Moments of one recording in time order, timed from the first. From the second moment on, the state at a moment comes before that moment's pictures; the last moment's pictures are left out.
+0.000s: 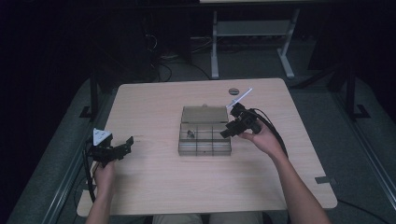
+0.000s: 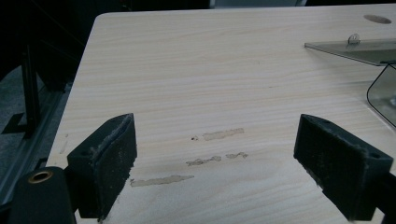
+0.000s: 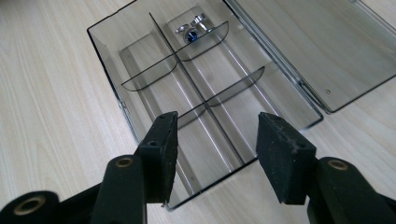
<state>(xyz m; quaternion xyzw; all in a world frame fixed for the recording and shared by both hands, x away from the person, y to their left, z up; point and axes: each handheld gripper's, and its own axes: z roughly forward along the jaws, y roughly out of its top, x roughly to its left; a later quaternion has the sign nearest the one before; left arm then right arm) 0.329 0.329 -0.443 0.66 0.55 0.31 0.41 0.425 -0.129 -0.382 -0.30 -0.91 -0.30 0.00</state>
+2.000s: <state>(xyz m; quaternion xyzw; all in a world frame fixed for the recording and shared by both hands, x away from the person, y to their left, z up) 0.330 0.327 -0.445 0.66 0.55 0.31 0.41 0.375 -0.236 -0.402 -0.37 -0.87 -0.33 -0.01</state>
